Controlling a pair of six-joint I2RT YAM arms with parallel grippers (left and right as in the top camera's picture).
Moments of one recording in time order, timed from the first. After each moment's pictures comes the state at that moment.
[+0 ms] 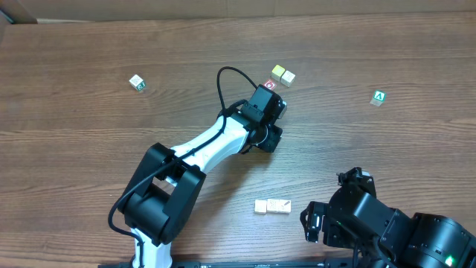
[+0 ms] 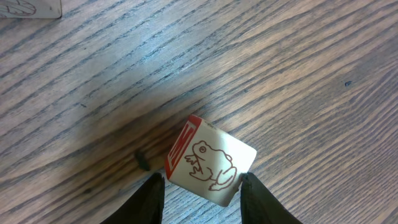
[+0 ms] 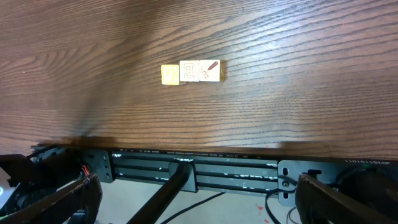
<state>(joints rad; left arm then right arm) -0.62 1.98 1.29 -0.46 0.16 -0.17 0.98 0.87 1.17 -1.46 0.04 1.09</state>
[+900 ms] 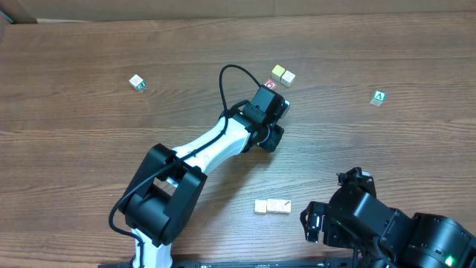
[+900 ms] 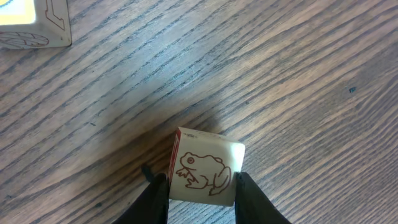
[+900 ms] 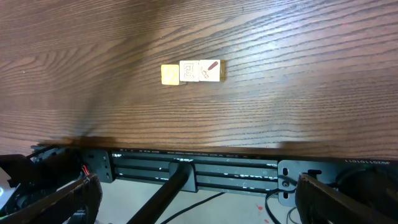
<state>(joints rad) -0.64 1.98 1.29 -0.43 0.12 -0.12 0.98 0.87 1.17 -1.46 0.04 1.09</state>
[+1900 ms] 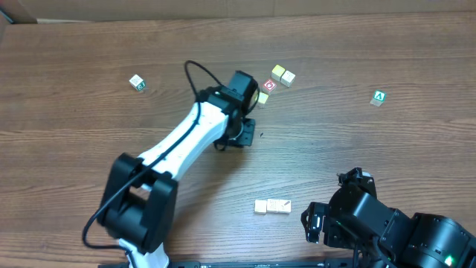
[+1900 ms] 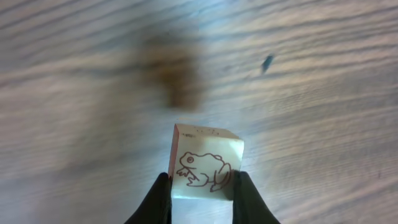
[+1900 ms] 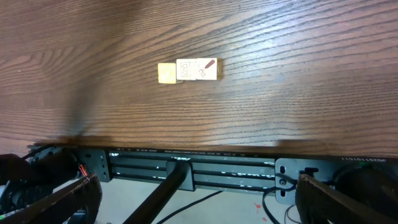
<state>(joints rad) -0.51 1.87 1.40 -0.95 0.06 -0.36 0.98 0.87 1.17 -1.47 0.04 1.09</state>
